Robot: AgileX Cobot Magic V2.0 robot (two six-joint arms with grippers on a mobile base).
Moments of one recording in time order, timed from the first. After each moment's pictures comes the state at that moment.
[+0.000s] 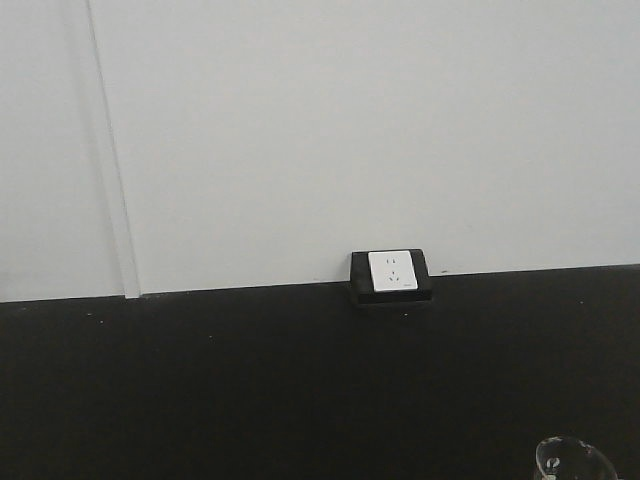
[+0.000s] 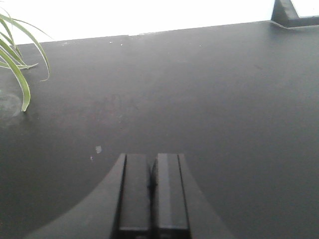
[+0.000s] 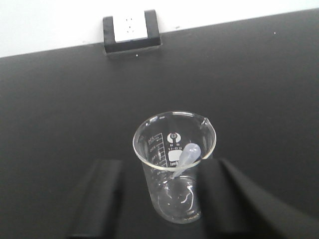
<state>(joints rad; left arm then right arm) -0.07 -0.01 0.03 -0.02 0.01 0.05 0.09 0.87 -0.16 0.03 -0.29 0.10</state>
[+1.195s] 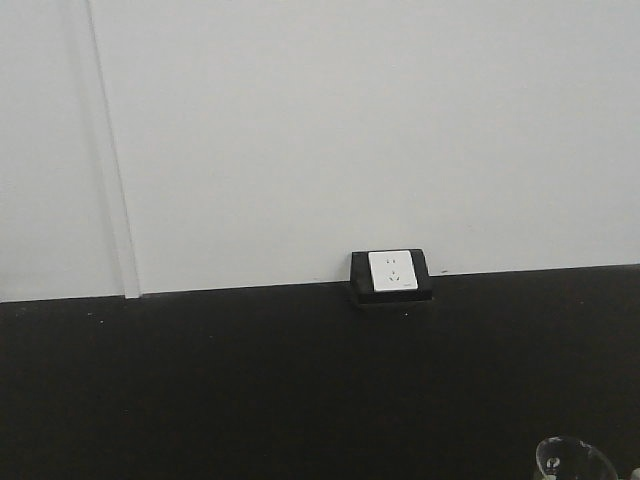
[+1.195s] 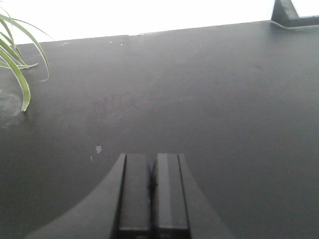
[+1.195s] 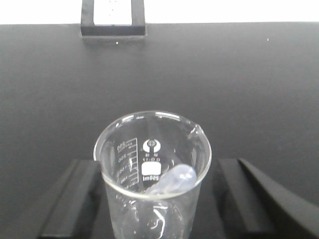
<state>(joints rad) -0.07 -0.01 0.03 -0.02 0.01 0.05 0.09 1.35 -0.18 0.09 -0.77 -0.08</state>
